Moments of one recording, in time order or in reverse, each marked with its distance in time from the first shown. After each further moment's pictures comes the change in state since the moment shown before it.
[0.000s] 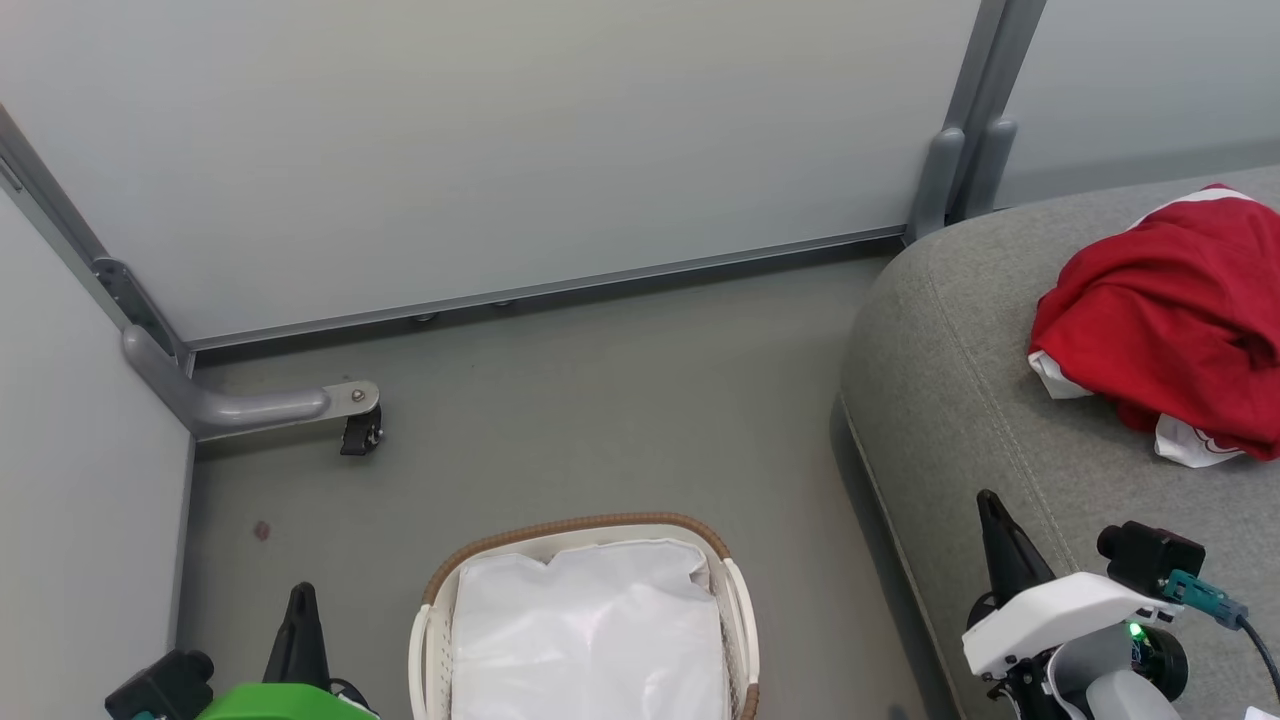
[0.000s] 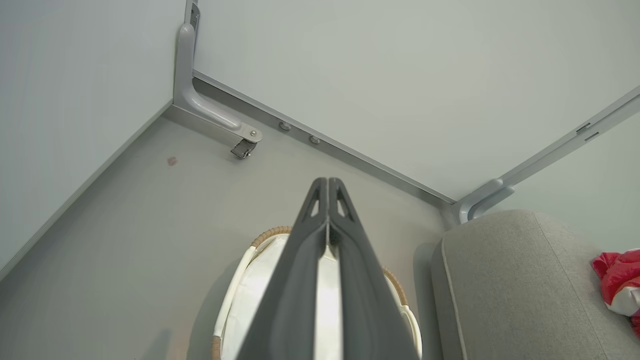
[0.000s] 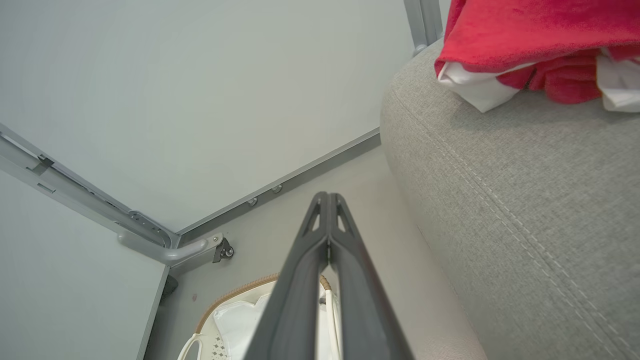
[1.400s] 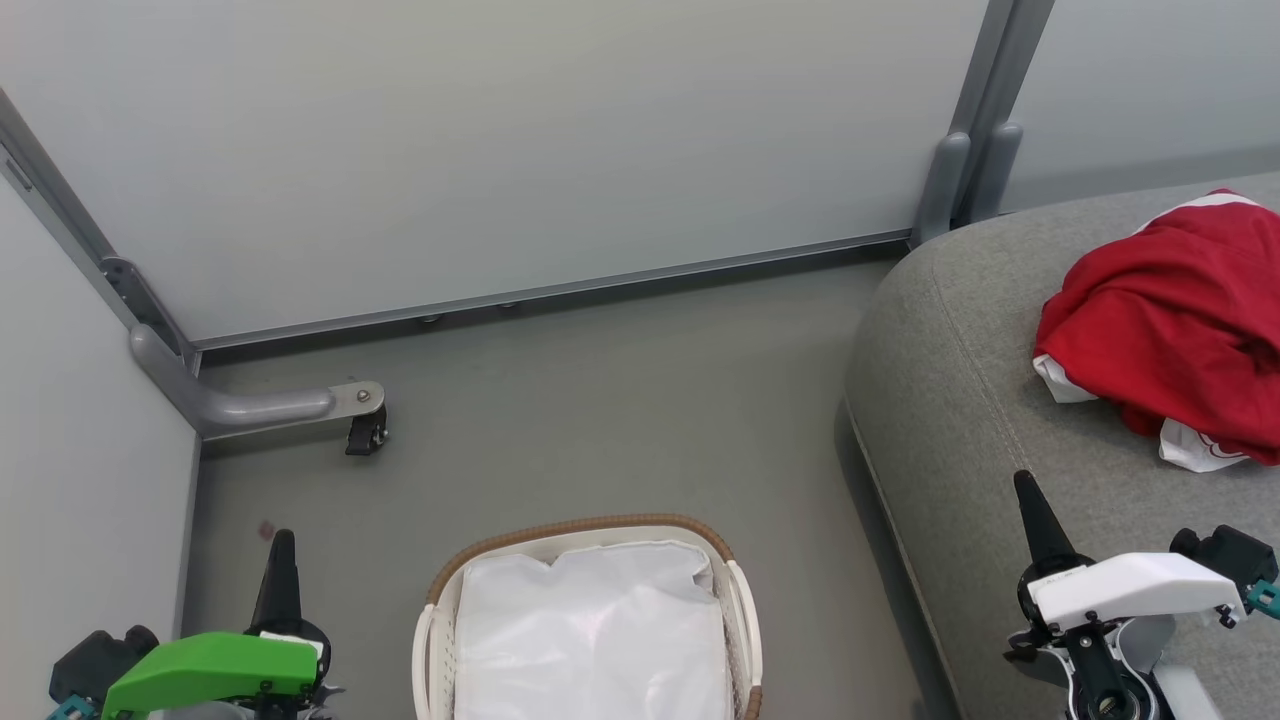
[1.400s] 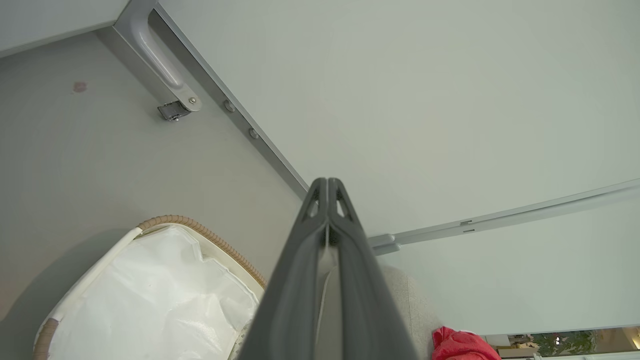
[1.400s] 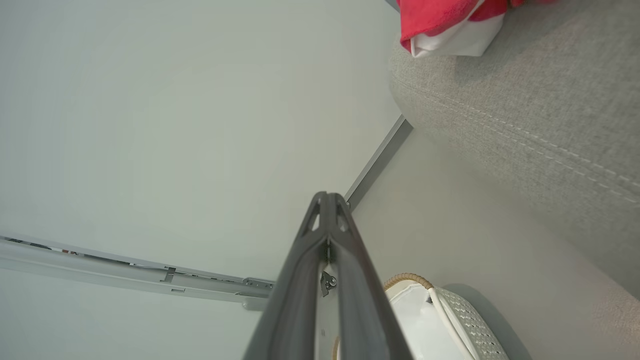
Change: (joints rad) left arm -0.062 0.000 0.043 -0.069 -0.504 0.000 0.140; right arm 0.005 -0.002 -0.072 -0.084 0.547 0.000 0.141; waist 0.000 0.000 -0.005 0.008
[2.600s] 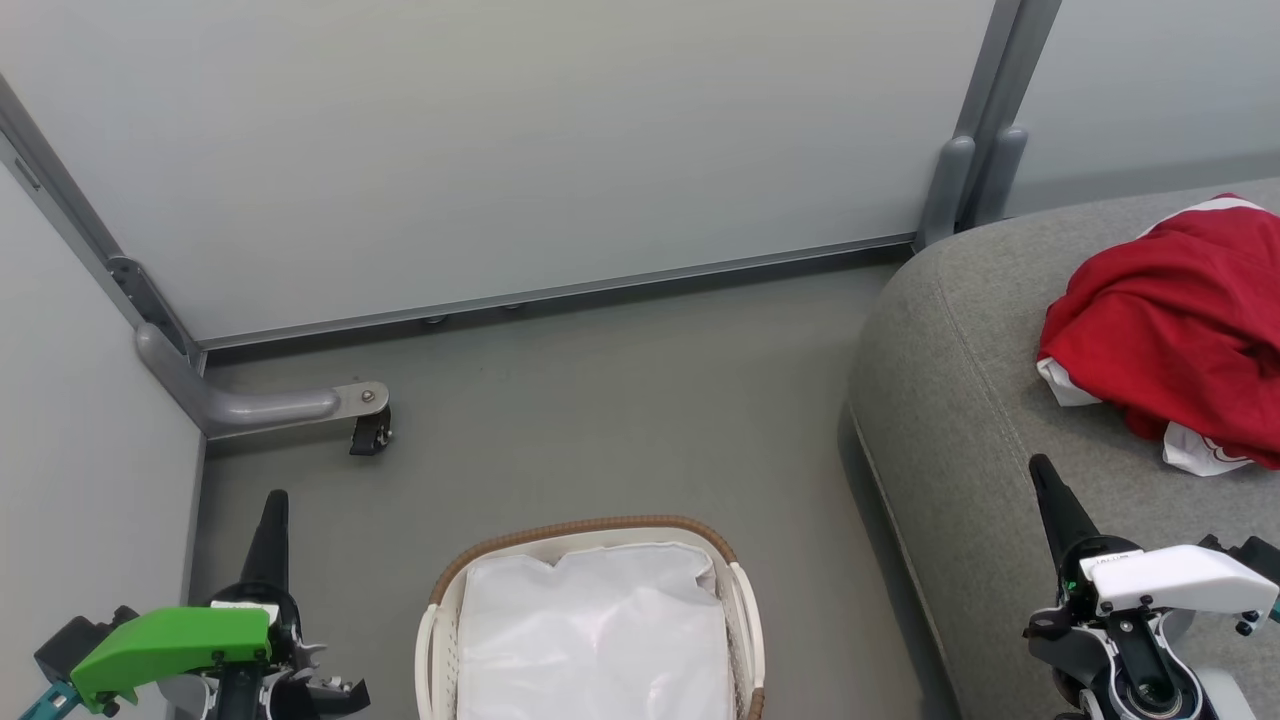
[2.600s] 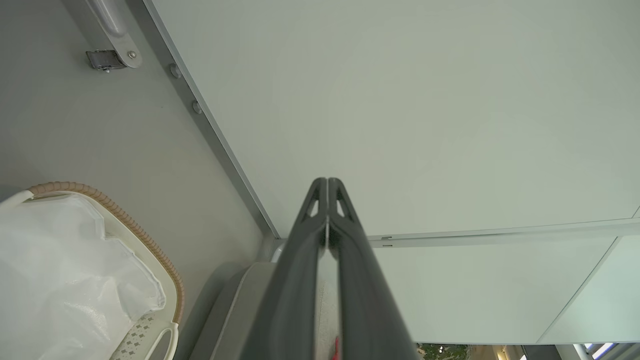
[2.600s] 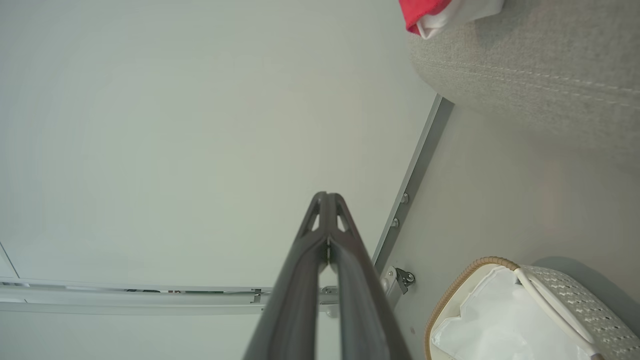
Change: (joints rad) left arm -0.037 0.001 0.027 -0.040 -0.300 0.000 0.087; right arm 0.003 -0.002 -0.043 -0.050 0.326 -0.001 0.082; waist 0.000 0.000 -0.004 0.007
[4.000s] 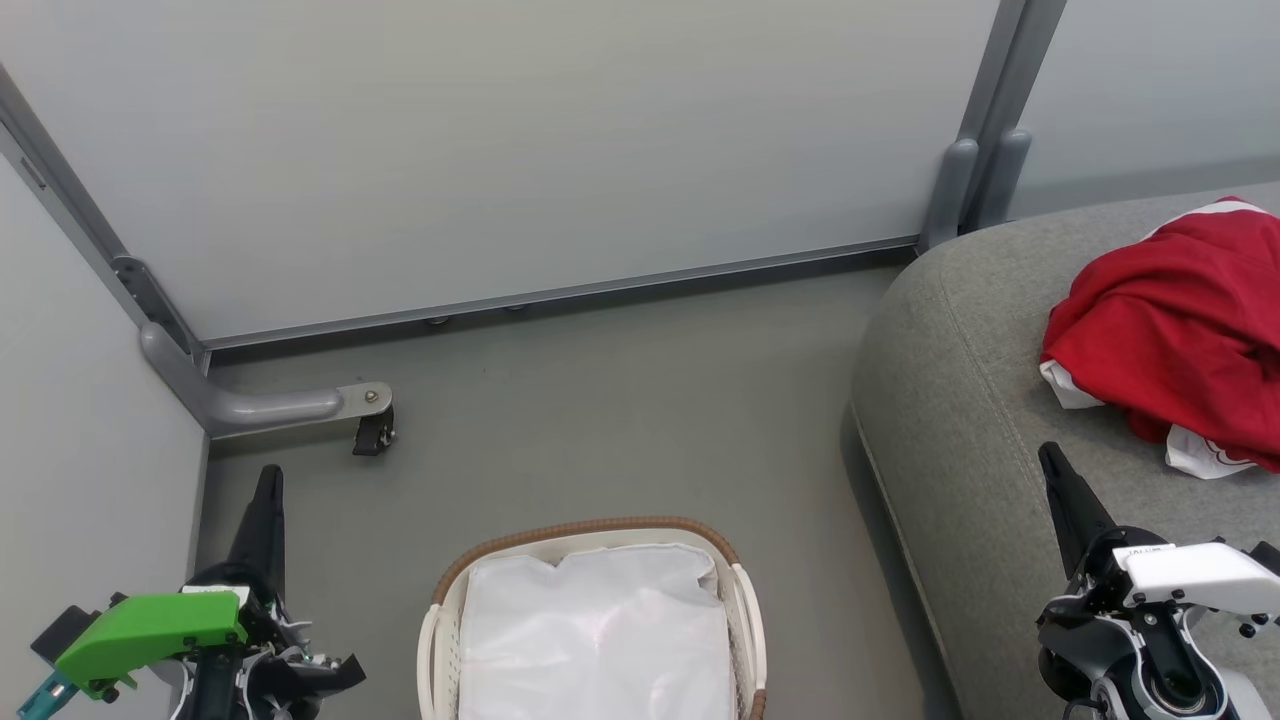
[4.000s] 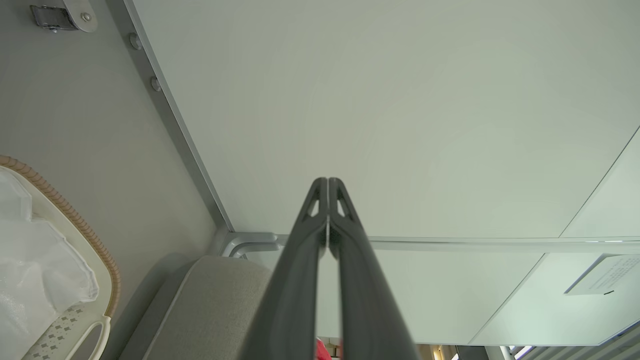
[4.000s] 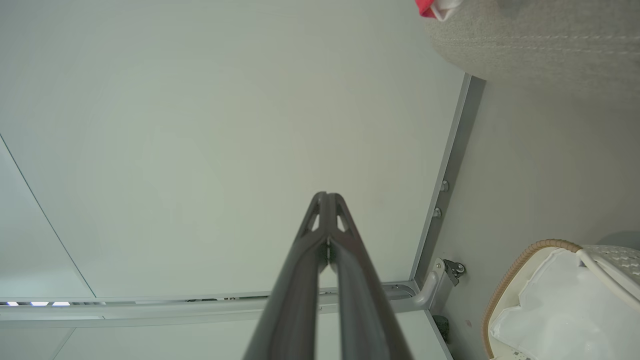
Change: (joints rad) left arm -0.023 0.001 0.016 -0.024 -0.170 0.000 0.045; right arm 0.001 -0.001 -0.024 -0.029 0.184 0.000 0.049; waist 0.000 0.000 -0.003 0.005
